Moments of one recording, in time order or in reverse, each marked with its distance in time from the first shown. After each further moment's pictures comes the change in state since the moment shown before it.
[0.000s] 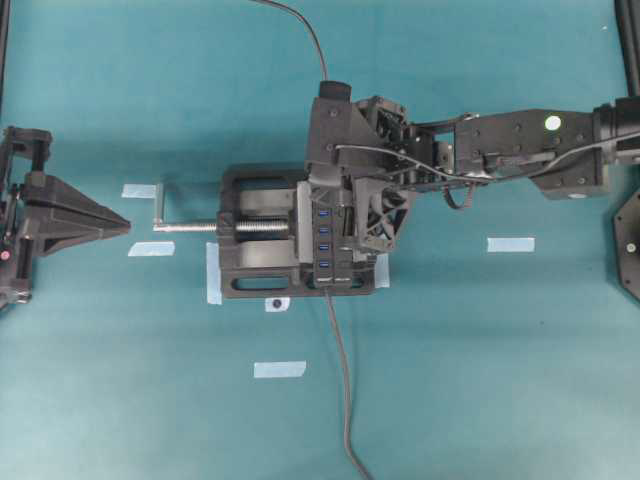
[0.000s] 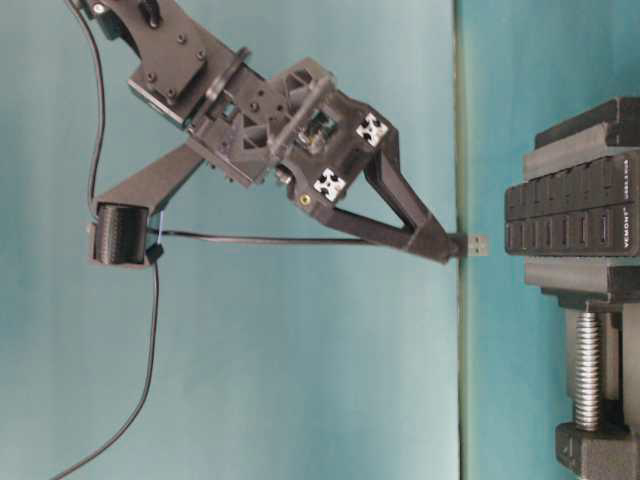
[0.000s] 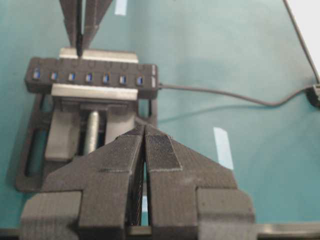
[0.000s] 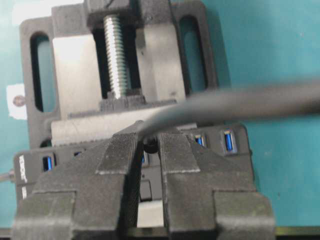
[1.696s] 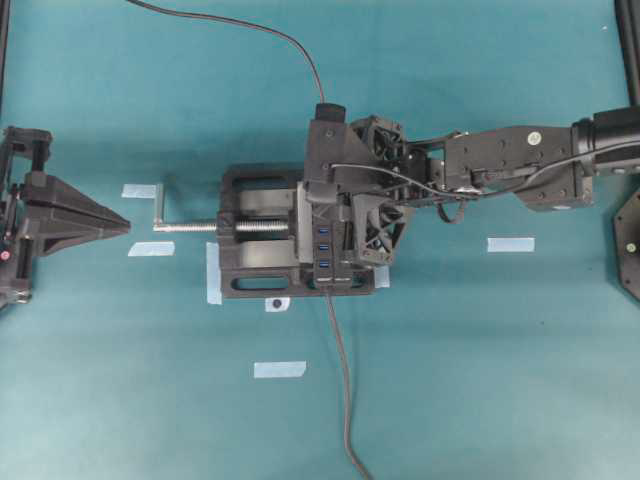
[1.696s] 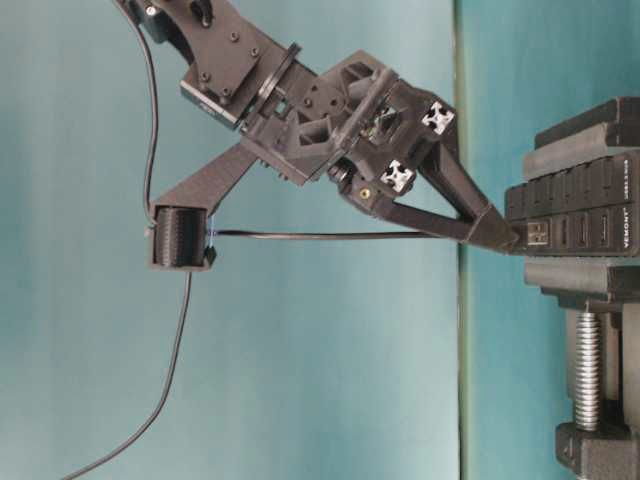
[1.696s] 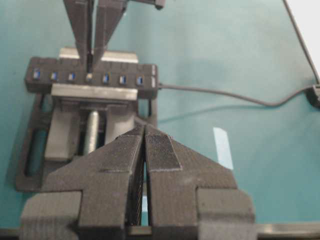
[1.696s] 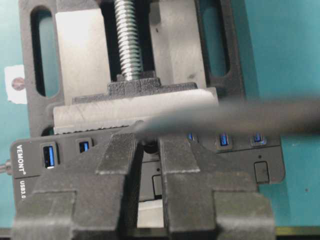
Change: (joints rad) left arm 0.000 0.000 0.000 0.002 0.000 -0.002; right arm 0.014 0.044 0.034 0.018 -0.028 0.000
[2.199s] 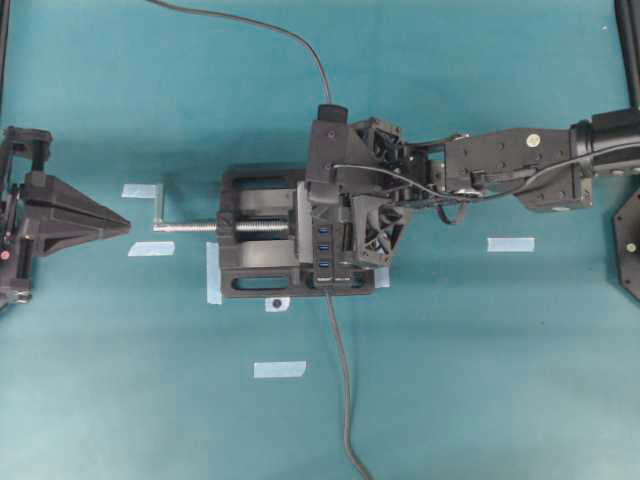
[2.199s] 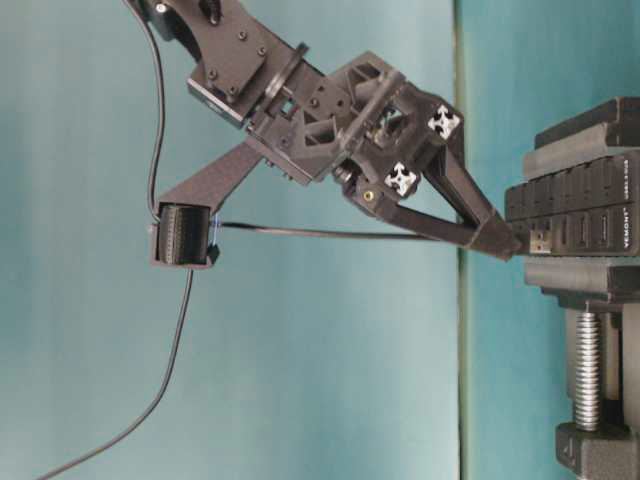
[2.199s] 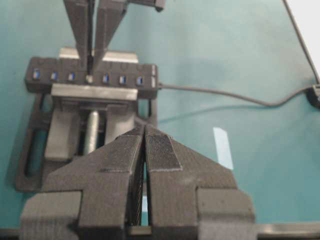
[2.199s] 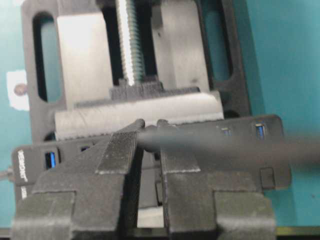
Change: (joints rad) left arm 0.000 0.000 0.000 0.000 -0.002 0.000; right arm 0.000 0.012 0.009 0.000 -0.026 0.000
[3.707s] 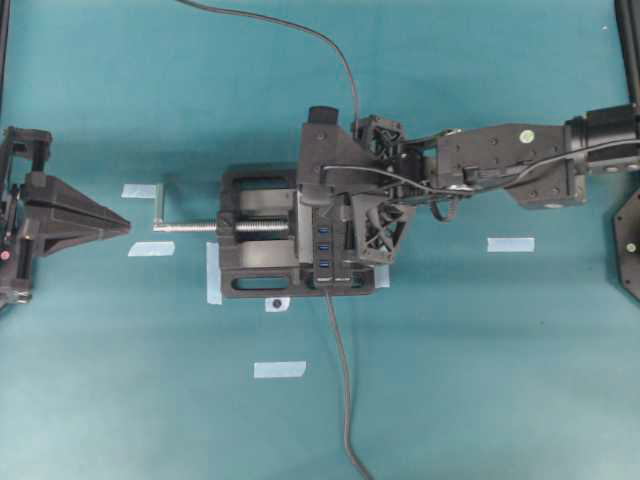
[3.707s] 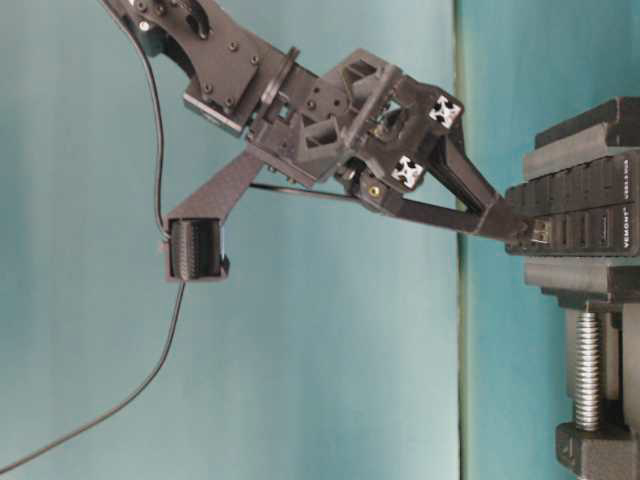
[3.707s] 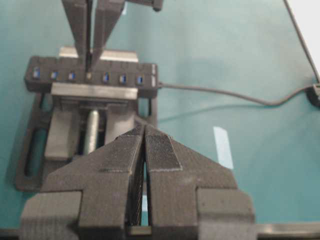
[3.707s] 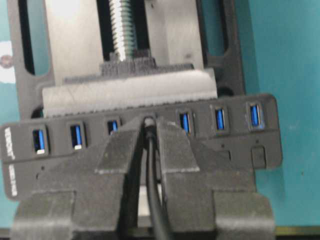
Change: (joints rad) left arm 0.000 0.000 0.002 0.000 0.000 0.000; right arm -0.005 0.012 -0.051 -0.012 0.163 -0.028
